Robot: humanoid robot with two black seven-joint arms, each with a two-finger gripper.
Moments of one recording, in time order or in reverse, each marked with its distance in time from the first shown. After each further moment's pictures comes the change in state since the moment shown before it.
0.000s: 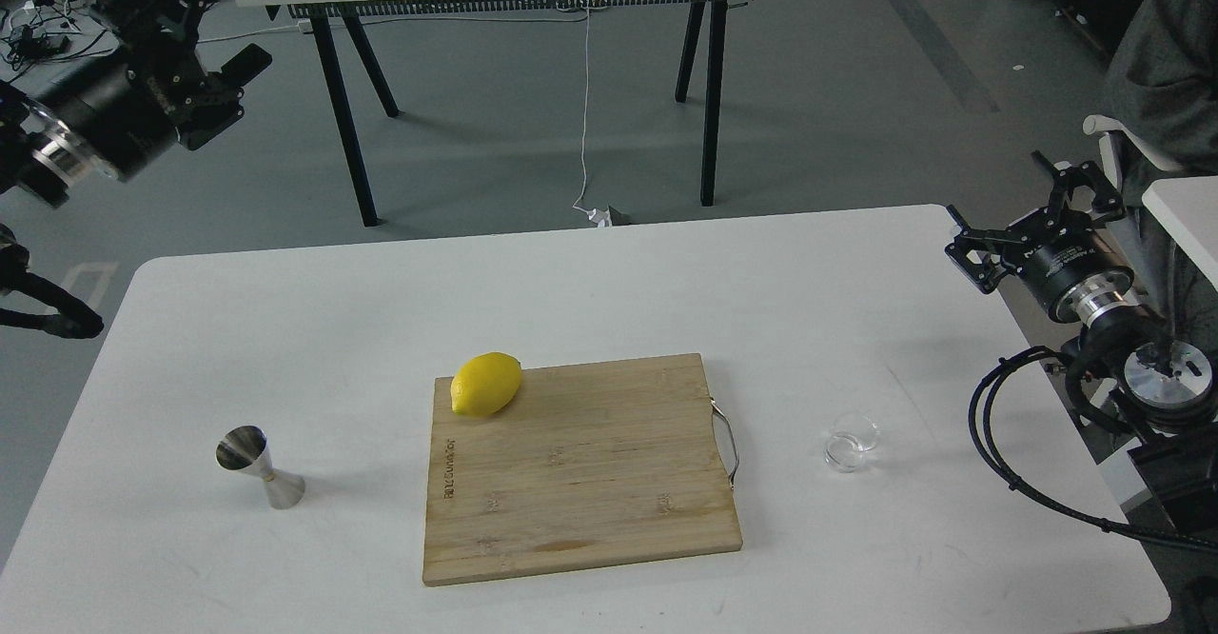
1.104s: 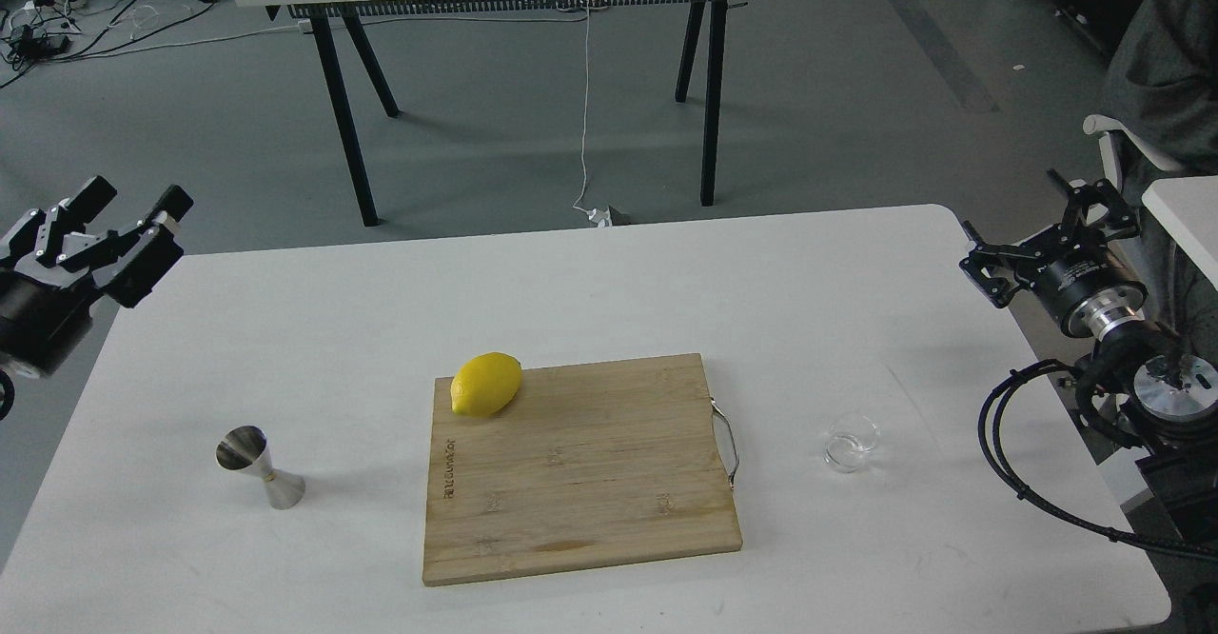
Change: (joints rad) left arm 0.502 0.242 -0.023 -0.238 0.776 0.907 0.000; right arm -0.013 0.000 0.003 -0.050 -0.002 0.000 0.002
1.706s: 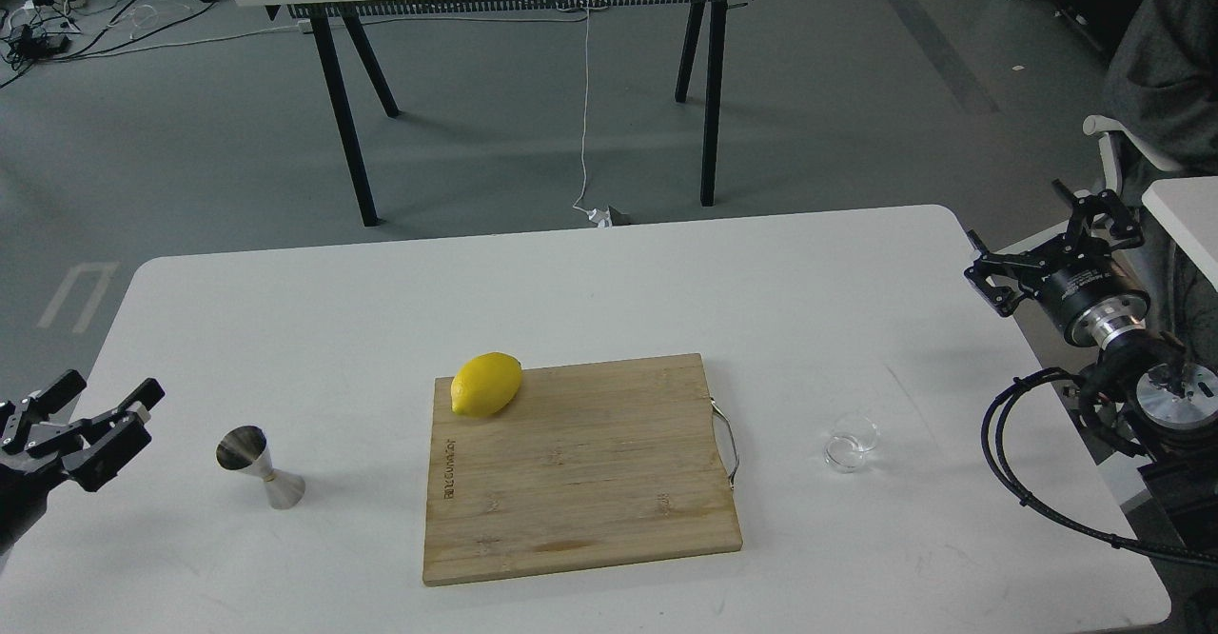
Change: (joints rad) left arm 0.365 0.044 -0.077 -0.012 0.020 0.000 0.000; right arm -0.007 0.002 0.003 -0.015 0.000 0.000 0.003
